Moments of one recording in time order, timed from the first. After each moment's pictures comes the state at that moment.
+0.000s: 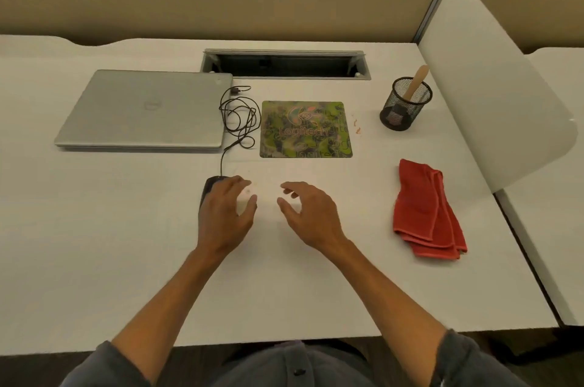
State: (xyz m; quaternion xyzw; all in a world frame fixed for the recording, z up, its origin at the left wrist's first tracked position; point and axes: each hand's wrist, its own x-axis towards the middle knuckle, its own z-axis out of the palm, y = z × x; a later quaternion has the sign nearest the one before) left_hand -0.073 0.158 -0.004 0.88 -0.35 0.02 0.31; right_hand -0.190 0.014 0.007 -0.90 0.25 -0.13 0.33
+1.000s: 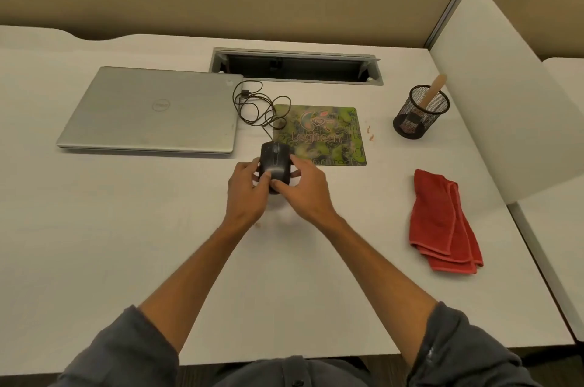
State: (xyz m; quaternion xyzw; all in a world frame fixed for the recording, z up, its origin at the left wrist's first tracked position) left_hand -0.033 0.111 0.003 0.84 -0.23 -0.13 0.48; right_hand -0.114 0.009 0.016 -0.83 0.30 -0.15 0.45
